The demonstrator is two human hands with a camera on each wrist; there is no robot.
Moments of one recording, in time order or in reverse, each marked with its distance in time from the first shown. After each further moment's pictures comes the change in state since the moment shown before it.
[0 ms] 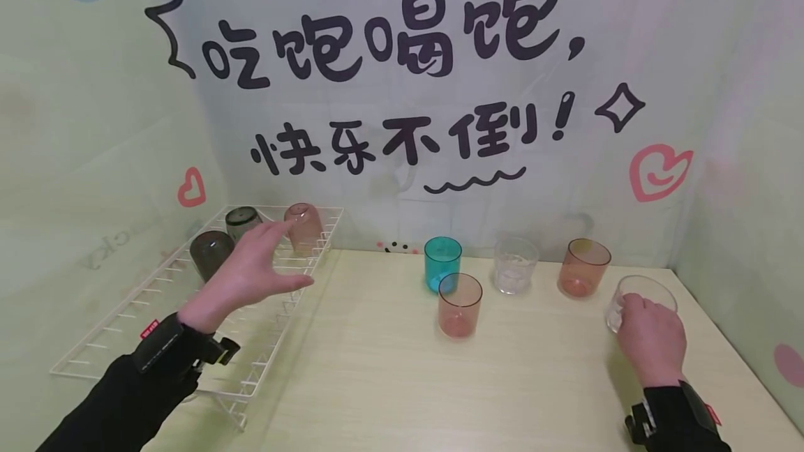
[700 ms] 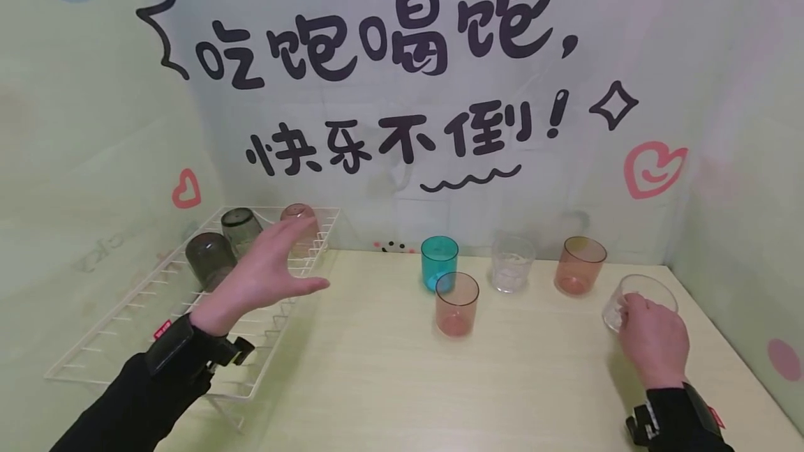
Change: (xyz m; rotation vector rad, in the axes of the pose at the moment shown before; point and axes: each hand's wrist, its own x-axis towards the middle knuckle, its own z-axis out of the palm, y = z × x) left_hand 0.003 0.030 0.003 -0.027 -0.020 0.083; right_hand -0.009 0.003 -0.005 0.023 0.015 0.025
